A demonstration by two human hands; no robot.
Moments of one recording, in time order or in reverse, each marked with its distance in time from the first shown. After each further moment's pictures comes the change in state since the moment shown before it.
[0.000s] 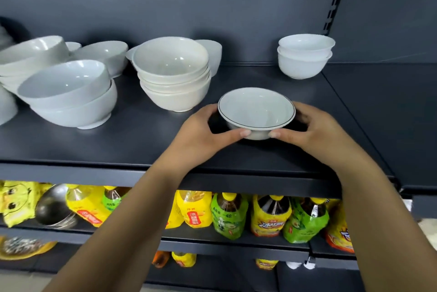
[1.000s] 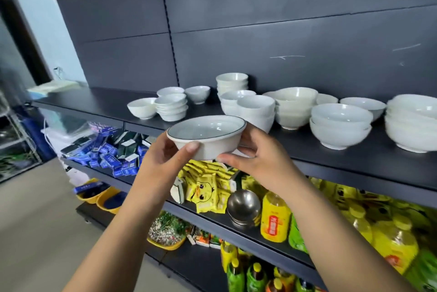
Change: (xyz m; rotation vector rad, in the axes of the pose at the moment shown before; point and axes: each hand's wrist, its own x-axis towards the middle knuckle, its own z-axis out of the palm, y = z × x) left_hand -0.315 -0.090 -0.396 -0.239 0.634 0.074; right_hand -0.042 -0.280 0.434 0.344 -0.368 -0.390
